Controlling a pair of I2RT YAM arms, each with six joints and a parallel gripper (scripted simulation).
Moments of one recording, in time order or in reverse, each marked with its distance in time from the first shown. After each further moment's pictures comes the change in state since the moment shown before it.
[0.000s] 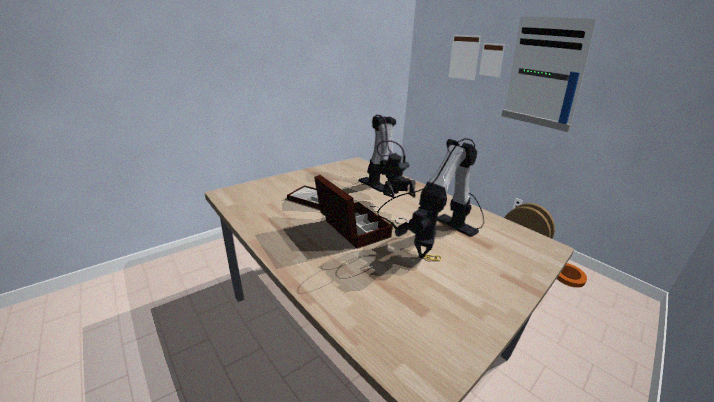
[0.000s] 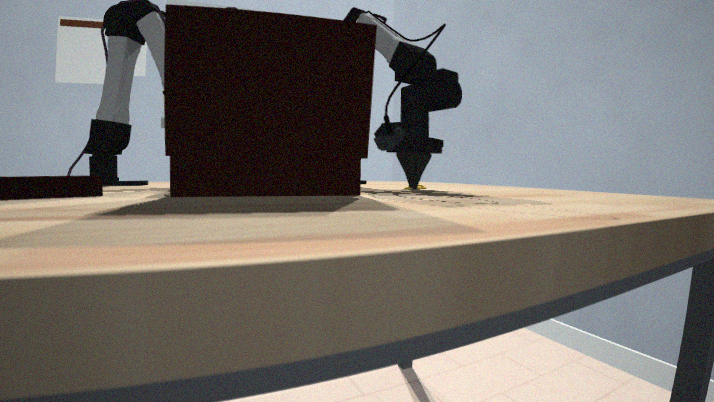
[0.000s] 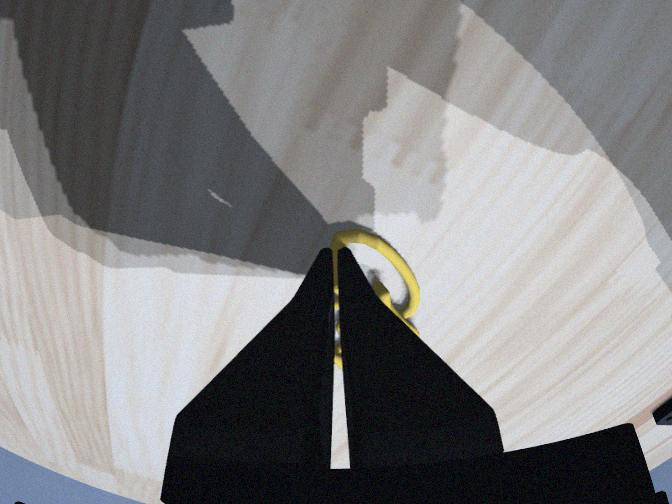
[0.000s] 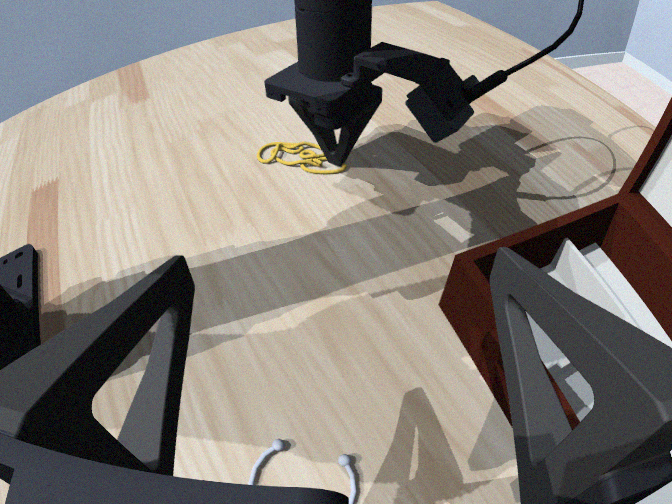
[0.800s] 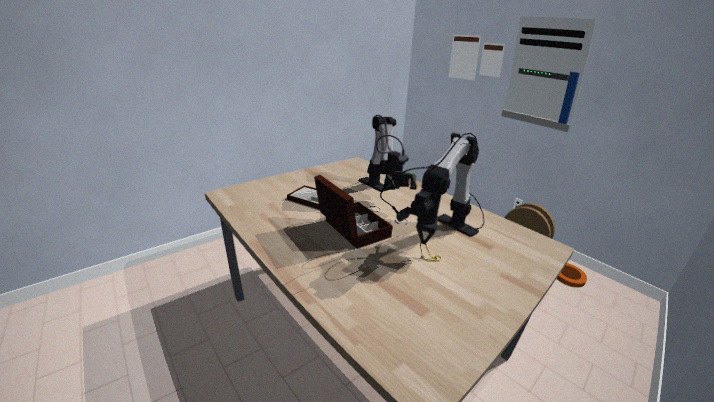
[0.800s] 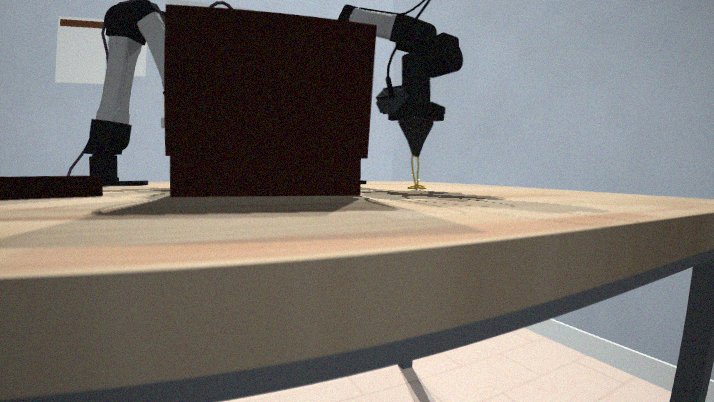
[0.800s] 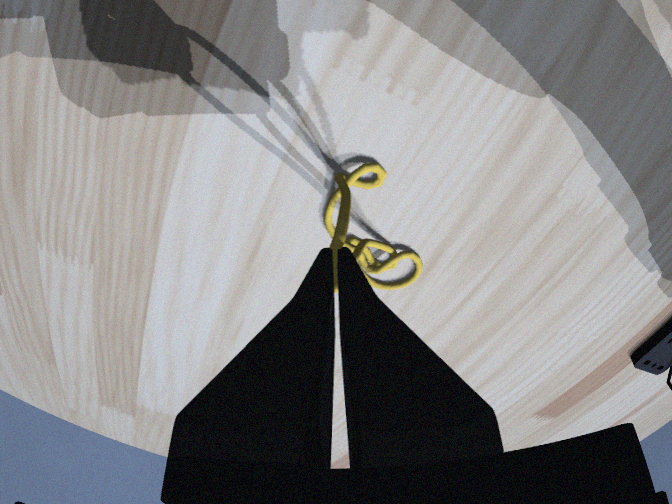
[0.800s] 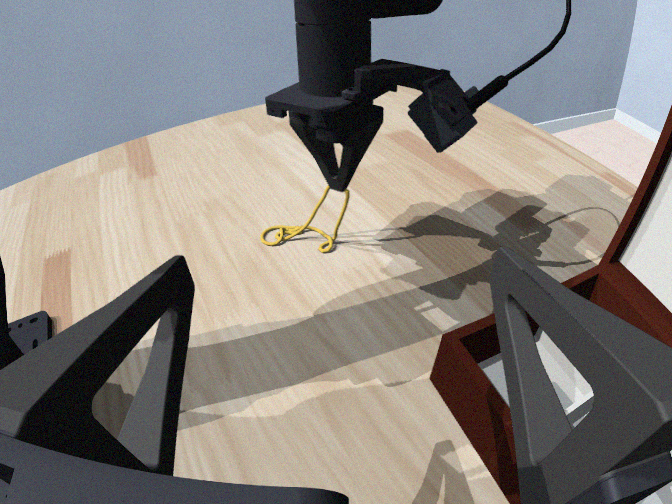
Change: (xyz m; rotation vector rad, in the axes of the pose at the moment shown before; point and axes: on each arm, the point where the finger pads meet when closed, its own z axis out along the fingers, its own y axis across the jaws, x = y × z) left arm -0.002 0.005 -0.065 -0.015 -0.005 -0.004; right arm -0.039 -0.002 -0.003 0.011 -0.165 0.002
